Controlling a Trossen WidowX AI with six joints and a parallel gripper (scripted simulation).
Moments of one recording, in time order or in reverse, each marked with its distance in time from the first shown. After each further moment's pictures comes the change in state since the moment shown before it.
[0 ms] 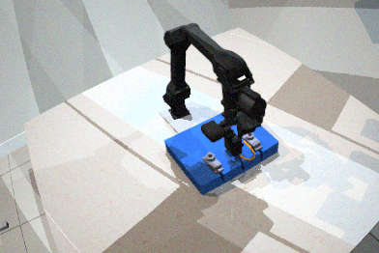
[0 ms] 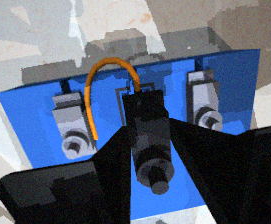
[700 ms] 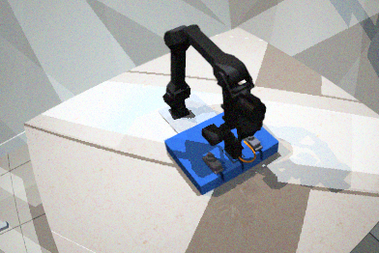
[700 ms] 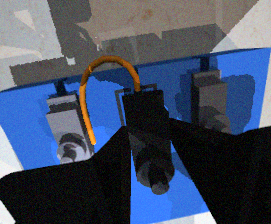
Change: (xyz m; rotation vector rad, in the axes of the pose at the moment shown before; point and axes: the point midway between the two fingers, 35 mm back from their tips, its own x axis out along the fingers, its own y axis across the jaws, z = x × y) arm 0.013 0.000 -0.001 0.000 0.002 0.000
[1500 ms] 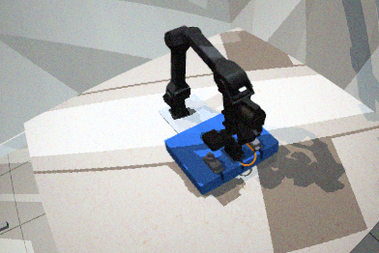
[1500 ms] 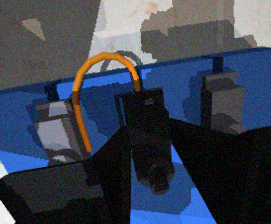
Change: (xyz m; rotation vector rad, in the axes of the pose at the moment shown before) arm 0.022 0.000 0.000 -0.001 0.002 0.002
